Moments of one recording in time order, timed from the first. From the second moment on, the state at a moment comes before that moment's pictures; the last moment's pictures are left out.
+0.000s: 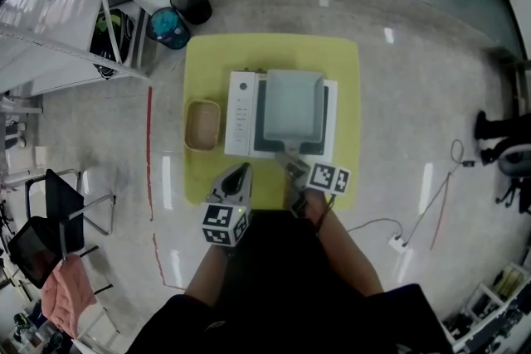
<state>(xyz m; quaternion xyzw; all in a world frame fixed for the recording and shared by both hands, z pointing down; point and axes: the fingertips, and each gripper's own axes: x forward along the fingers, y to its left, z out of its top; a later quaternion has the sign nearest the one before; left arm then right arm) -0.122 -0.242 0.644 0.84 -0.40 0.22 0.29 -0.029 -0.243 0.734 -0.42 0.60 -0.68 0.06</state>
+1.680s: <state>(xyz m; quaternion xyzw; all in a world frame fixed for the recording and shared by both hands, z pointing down) -0.114 -0.213 0.583 0.88 -0.39 0.15 0.24 -0.030 -0.204 0.633 -0.43 0.66 -0.61 0.08</state>
